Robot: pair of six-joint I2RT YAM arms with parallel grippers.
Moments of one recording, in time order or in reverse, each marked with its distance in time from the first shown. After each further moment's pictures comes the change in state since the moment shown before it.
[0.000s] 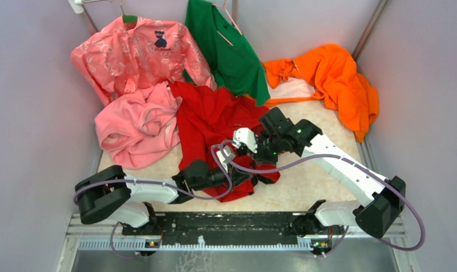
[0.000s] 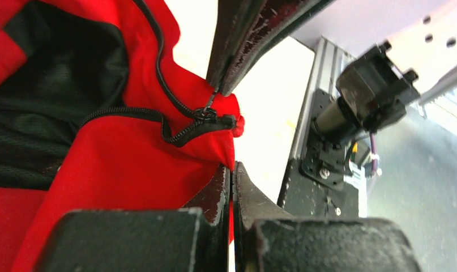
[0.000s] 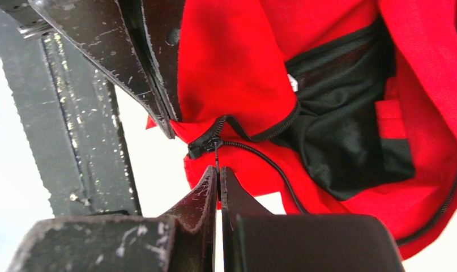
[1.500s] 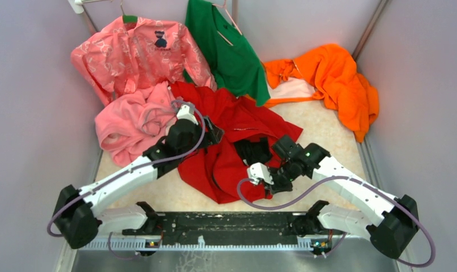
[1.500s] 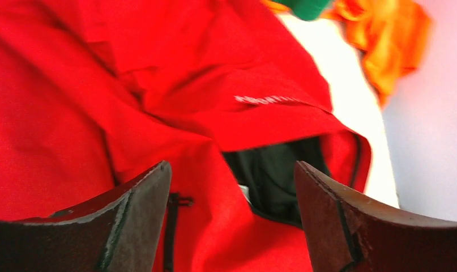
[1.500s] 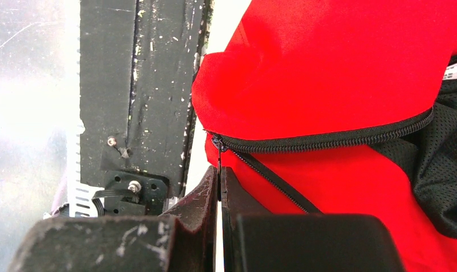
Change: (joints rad) left arm 0.328 -0.307 0.321 -0.915 -0.342 -0.337; right arm -0.009 -0.214 -0.371 -0.080 -0.211 -0.277
